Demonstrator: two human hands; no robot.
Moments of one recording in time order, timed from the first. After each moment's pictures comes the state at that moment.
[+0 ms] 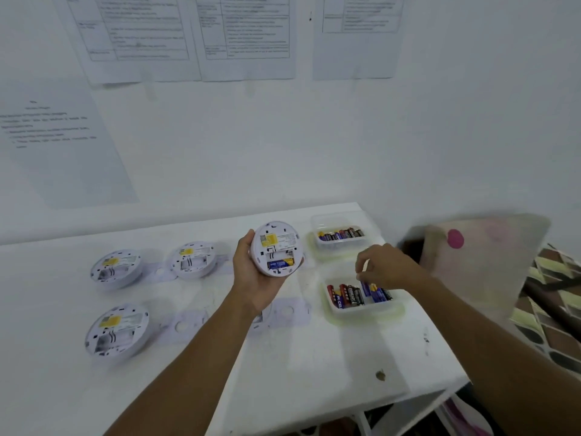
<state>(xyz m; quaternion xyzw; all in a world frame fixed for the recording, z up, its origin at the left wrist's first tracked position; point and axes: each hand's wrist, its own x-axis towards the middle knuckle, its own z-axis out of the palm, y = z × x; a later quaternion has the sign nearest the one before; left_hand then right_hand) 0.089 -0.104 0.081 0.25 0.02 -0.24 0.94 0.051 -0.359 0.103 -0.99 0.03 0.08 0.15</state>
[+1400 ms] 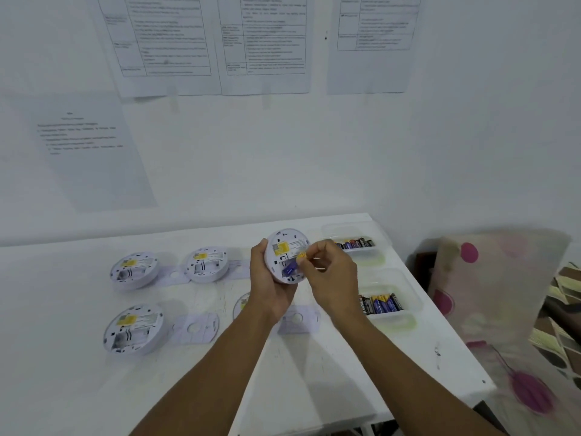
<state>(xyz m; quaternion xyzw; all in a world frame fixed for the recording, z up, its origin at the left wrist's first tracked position) 0.081 -0.112 0.081 0.35 0.04 -0.16 0.92 0.031 -0.216 0.108 -0.77 0.04 -0.23 0.60</state>
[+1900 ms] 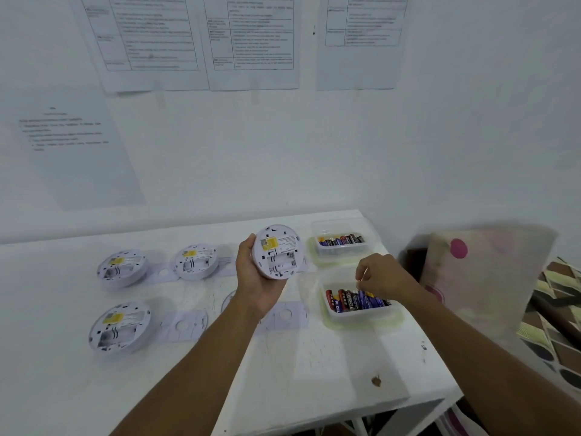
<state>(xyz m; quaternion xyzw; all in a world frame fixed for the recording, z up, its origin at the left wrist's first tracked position) 0.081 -0.113 0.083 0.28 0.03 -0.18 0.94 0.050 -0.358 0.085 -0.97 0.08 0.04 0.21</state>
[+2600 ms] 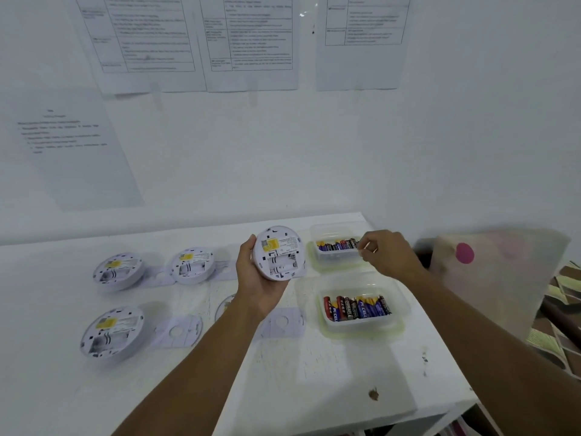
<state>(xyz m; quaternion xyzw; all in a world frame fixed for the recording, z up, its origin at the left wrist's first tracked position) 0.095 -0.125 0.078 0.26 0.03 -0.20 0.95 0.089 -0.386 0.101 -0.96 0.06 -0.08 0.26</state>
